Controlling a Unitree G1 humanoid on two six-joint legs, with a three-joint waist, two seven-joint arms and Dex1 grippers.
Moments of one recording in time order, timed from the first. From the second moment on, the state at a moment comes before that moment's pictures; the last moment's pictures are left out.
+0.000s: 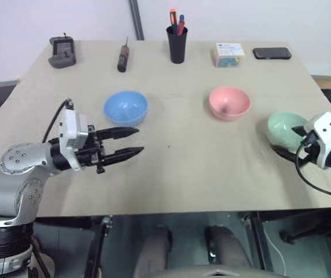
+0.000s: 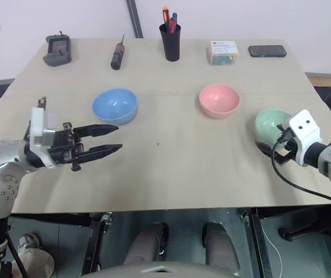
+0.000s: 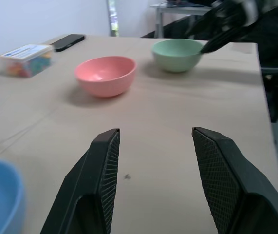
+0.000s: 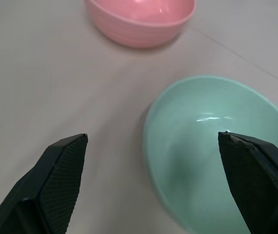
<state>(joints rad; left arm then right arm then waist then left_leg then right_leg) -0.16 0.82 0.28 -0.33 -0.69 0.36 -1.18 -0.14 -0.87 -0.20 -0.28 0.36 0.64 0.68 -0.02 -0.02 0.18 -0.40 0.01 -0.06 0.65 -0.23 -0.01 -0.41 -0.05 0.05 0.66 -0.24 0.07</state>
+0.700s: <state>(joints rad) 0.02 0.74 0.37 -0.44 -0.65 0.40 -0.85 -0.92 -0.41 0.27 0.74 -0.02 -0.03 0.82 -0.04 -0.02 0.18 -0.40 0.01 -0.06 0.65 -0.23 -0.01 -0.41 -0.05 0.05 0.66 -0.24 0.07</state>
